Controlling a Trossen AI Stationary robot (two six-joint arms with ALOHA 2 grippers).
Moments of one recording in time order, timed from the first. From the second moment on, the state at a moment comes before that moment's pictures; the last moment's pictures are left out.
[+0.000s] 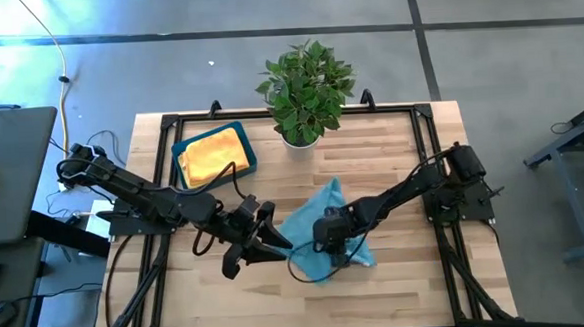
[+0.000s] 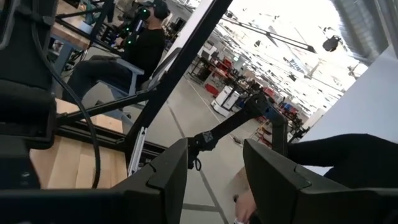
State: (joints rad) left arm -0.30 1.34 1.02 0.38 0.02 -0.60; right arm 0.27 1.86 1.04 -0.31 -0.06 0.28
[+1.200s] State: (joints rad) left arm -0.30 1.39 1.02 -0.24 -0.32 -0.36; right arm 0.04 1.59 1.03 -0.59 0.13 -0.05
